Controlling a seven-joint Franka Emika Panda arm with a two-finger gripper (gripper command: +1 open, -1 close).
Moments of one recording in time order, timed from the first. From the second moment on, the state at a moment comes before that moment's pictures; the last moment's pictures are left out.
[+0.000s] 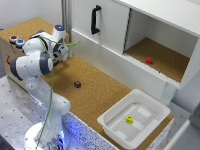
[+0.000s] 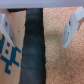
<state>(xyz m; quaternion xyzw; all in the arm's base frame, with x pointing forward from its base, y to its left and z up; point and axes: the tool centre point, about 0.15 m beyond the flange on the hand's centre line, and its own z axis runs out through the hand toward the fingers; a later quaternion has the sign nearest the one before) 0.329 0.347 0.310 -0.98 0.00 -0.04 0.17</state>
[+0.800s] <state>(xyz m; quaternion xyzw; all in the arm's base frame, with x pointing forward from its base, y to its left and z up) 0.339 0.354 0.303 -0.98 -0.02 -0.04 0.19</state>
